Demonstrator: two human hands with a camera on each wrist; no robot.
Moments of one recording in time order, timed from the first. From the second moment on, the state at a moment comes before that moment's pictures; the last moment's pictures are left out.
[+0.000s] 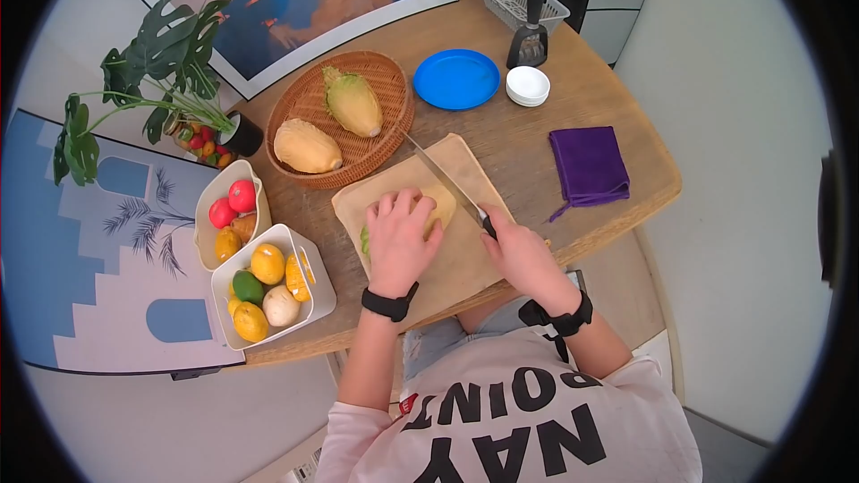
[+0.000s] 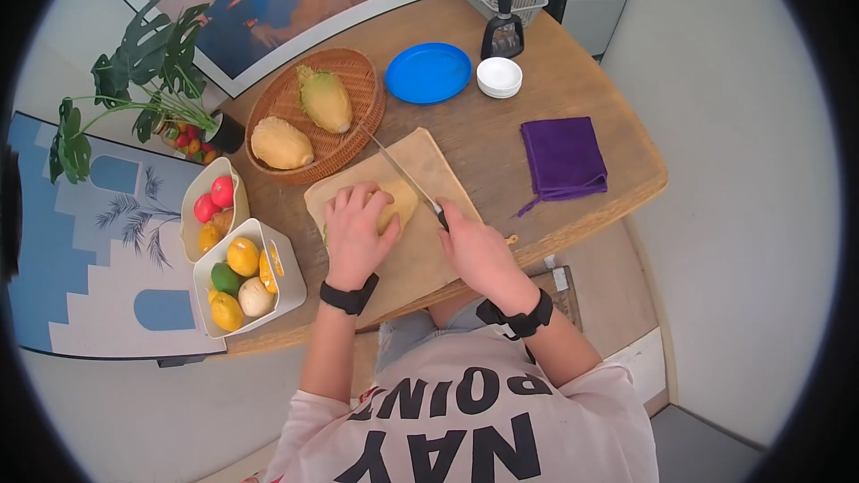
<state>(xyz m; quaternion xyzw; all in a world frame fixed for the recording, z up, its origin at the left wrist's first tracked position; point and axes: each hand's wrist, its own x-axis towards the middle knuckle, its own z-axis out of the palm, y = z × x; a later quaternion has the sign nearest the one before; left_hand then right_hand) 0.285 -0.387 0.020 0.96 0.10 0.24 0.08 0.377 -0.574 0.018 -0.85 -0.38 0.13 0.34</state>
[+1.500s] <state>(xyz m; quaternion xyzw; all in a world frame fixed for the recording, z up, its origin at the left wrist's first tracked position) 0.277 -0.380 0.015 0.88 0.15 0.37 0.24 0.354 -0.548 0.013 -0.83 -0.43 0.14 0.32</state>
